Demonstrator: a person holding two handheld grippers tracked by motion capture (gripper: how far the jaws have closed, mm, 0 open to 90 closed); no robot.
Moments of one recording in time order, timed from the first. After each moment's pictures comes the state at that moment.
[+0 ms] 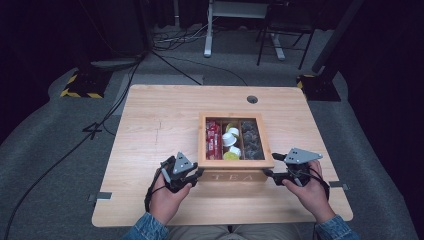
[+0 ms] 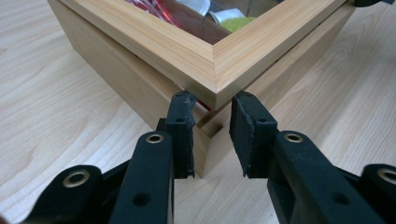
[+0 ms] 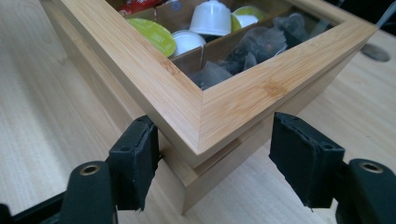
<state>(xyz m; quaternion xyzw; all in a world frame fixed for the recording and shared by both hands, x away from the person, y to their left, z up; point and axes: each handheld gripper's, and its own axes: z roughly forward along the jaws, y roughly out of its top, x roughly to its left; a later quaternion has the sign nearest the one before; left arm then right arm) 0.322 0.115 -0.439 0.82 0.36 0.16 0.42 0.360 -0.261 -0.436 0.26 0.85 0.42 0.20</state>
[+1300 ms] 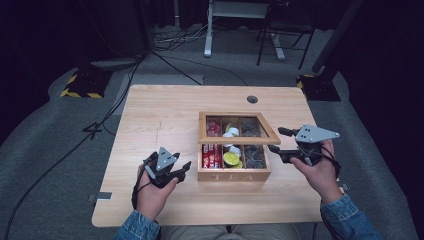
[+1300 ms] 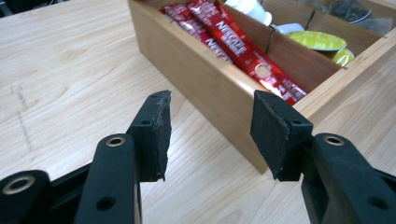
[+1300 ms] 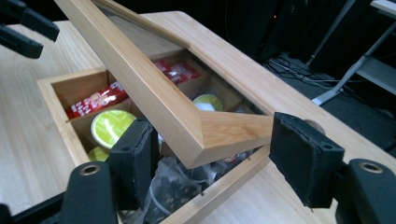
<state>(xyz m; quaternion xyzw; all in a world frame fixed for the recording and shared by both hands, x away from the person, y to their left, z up) 0.327 0.154 -0.439 0.78 0.40 0.21 0.43 0.385 -0.264 -0.363 0.22 0.82 0.46 0.25</state>
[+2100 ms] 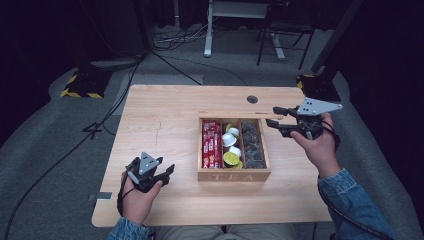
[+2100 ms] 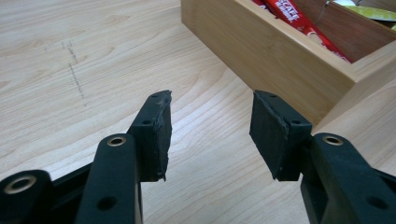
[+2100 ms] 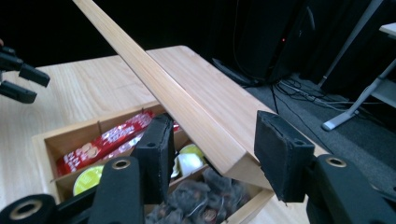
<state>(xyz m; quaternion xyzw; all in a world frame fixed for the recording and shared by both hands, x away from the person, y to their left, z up) 0.318 0.192 -0.453 0.76 0.45 0.22 0.41 0.431 -0.258 -0.320 0.20 0.81 0.50 0.23</state>
